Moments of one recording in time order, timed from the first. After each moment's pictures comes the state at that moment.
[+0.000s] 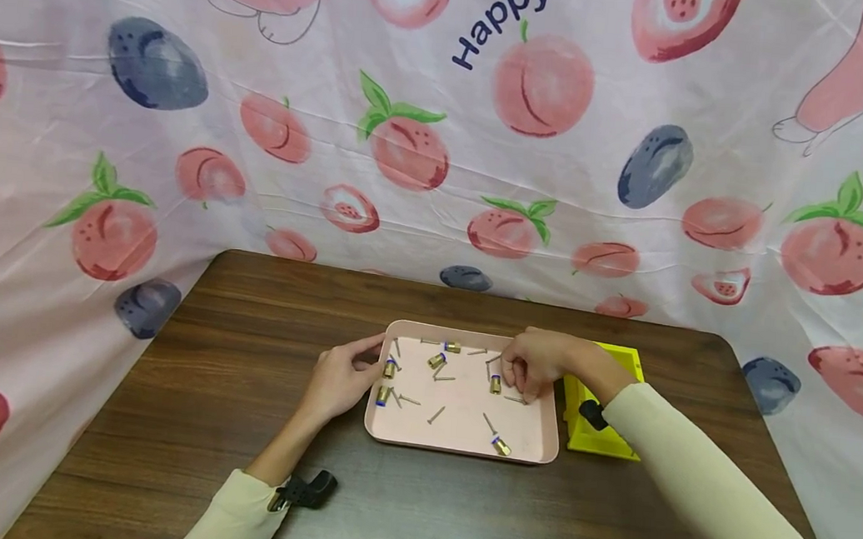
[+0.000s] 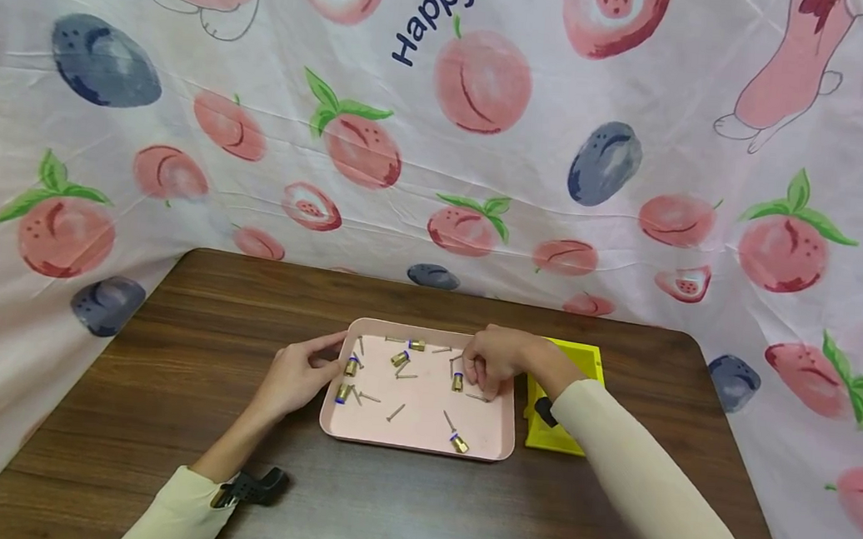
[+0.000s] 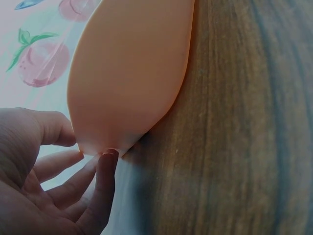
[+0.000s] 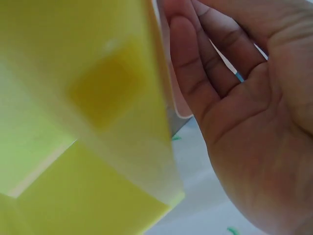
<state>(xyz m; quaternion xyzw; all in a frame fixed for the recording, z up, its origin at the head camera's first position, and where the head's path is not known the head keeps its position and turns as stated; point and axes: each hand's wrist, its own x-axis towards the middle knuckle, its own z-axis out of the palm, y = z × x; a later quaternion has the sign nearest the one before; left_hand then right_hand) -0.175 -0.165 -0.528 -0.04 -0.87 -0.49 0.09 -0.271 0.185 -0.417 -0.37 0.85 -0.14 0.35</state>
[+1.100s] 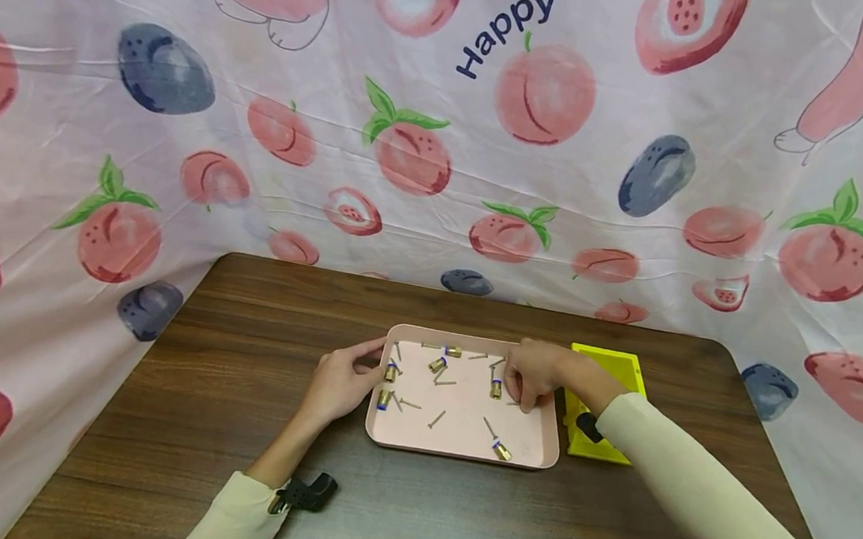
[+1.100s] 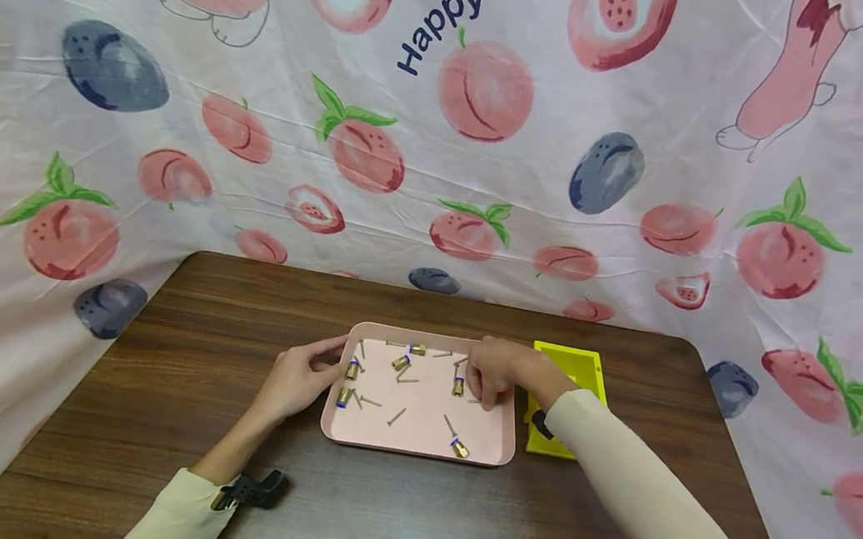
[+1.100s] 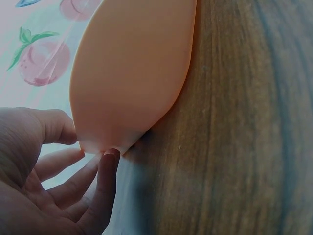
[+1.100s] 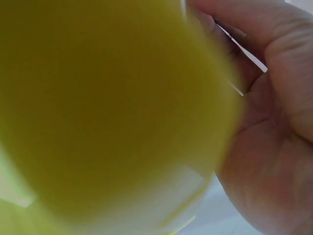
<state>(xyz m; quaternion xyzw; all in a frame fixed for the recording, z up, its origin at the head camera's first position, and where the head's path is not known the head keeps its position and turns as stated) -0.162 -0.161 -0.500 -0.04 -0.87 -0.49 0.06 -0.260 0.177 -0.430 -0.34 0.88 -0.08 0.33</state>
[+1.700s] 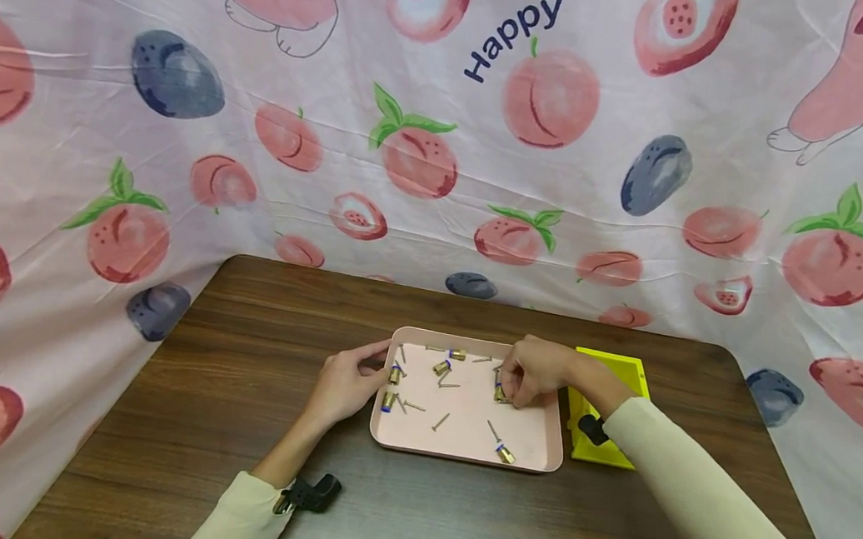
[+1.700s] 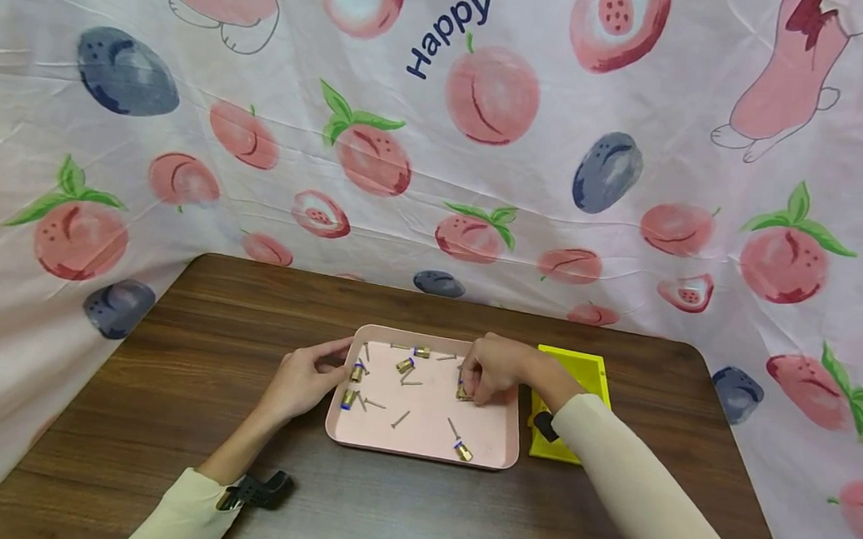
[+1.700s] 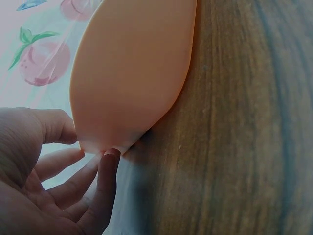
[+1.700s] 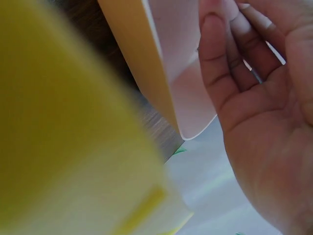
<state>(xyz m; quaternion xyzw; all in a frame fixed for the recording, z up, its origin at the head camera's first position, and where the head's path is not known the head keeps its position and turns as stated) -0.157 -0.157 -0.490 -0.03 -0.87 -0.49 0.06 -0.264 0.181 -0.430 -0.42 0.84 -0.19 0.29</state>
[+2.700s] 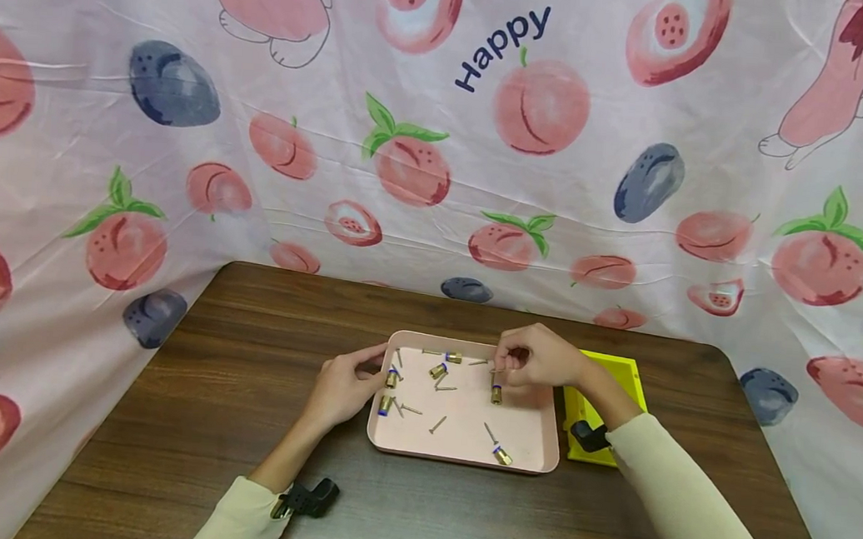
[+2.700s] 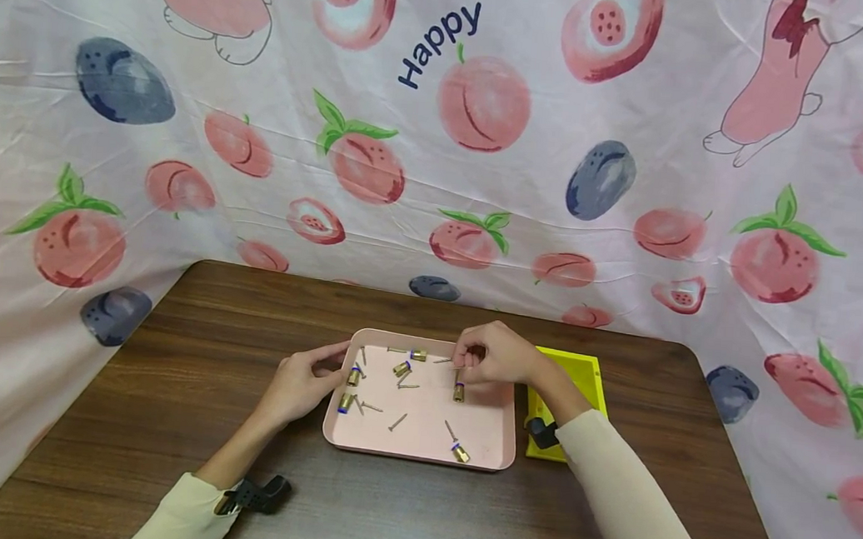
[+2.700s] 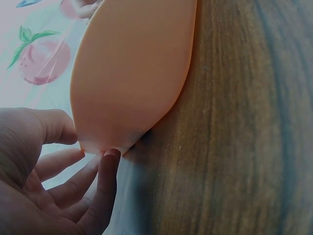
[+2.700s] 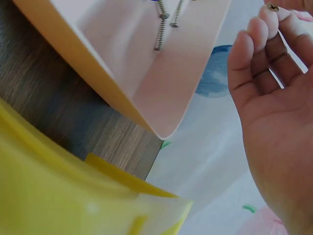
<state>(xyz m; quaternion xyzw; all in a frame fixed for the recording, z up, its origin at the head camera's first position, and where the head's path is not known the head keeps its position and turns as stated) -0.190 -0.174 -0.561 -0.03 -0.88 -0.48 0.06 -0.262 0.189 -0.419 -0.45 0.82 -0.33 0.15</state>
